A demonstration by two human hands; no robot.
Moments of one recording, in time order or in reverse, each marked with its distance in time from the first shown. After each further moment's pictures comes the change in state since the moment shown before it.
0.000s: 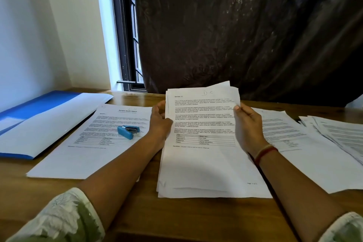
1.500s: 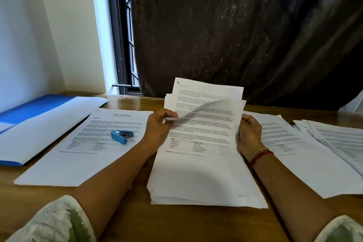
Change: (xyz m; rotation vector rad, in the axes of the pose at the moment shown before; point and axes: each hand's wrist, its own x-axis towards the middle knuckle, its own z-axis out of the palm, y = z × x) left_hand 0.022 -0.021 -0.002 0.029 -0.165 0.338; right_hand 0.021 0.010 -0.008 -0.012 0.350 0.182
